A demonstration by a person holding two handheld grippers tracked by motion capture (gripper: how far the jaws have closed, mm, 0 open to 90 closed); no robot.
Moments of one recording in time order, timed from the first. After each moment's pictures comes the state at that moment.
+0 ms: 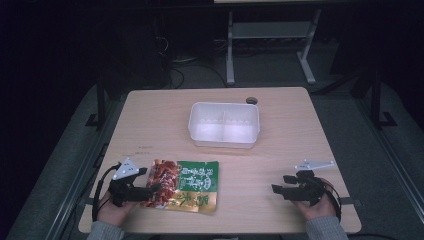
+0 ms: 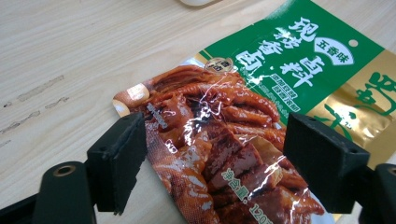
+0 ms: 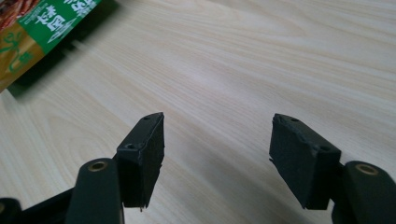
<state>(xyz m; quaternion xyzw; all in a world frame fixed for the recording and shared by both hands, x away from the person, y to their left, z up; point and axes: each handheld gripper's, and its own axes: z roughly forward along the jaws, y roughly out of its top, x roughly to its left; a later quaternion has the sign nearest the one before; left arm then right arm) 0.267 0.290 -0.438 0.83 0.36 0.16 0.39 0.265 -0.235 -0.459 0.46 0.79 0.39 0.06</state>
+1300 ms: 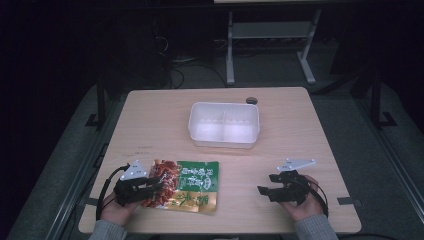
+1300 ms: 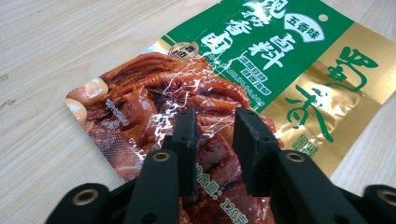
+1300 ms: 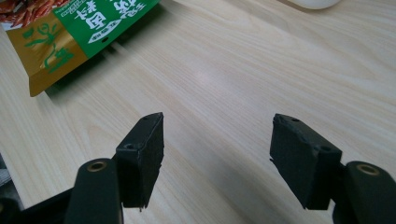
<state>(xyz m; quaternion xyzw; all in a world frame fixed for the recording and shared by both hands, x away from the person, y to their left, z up) 0.267 0.278 -0.440 0.86 0.33 0.11 0.37 0.264 -0.191 -0.444 0.41 0.83 0.38 0.06</state>
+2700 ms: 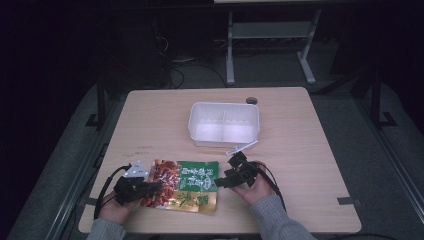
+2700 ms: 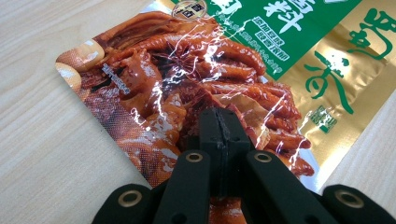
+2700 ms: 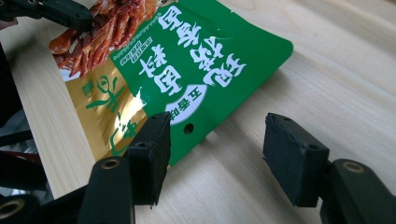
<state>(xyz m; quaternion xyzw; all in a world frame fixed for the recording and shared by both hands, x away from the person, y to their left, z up) 0.275 0.282 -0.449 0.88 0.34 0.09 0.32 0.318 -0.070 -0.441 0.40 0.85 0.35 -0.06</state>
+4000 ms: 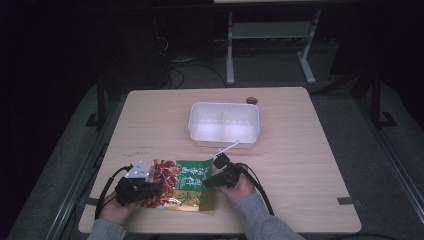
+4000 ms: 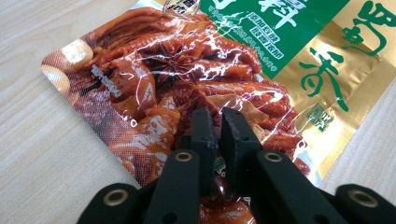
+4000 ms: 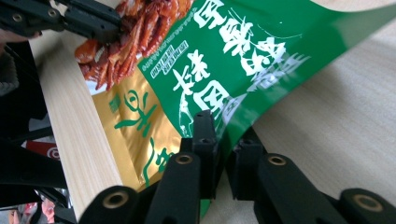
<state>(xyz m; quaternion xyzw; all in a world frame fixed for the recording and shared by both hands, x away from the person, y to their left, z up) 0.275 0.280 -0.451 0.88 0.33 0.09 0.32 0.326 -0.030 -0.457 0.39 0.84 0.35 -0.12</state>
